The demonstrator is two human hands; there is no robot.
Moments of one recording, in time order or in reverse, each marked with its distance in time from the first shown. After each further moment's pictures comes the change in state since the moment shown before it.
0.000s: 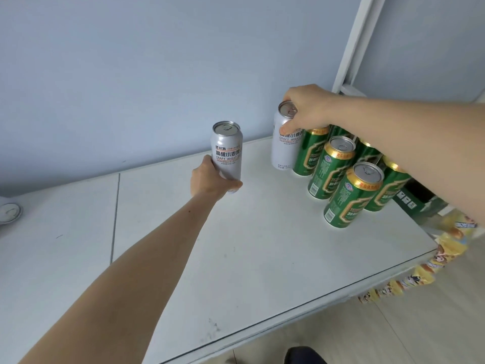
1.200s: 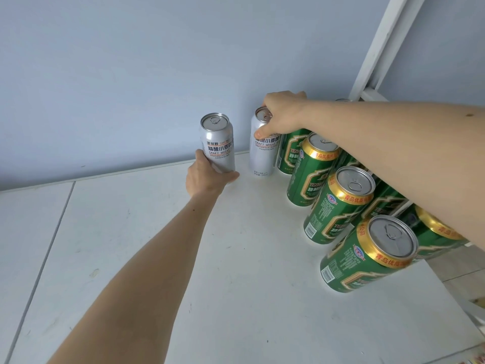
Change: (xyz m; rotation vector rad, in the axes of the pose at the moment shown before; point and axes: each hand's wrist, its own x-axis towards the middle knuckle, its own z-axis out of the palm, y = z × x) left_hand 0.114 0.026 0.098 0.043 0.197 -0.096; right_hand 0.150 0.050 0.046 -0.144 -0.049 -0.133
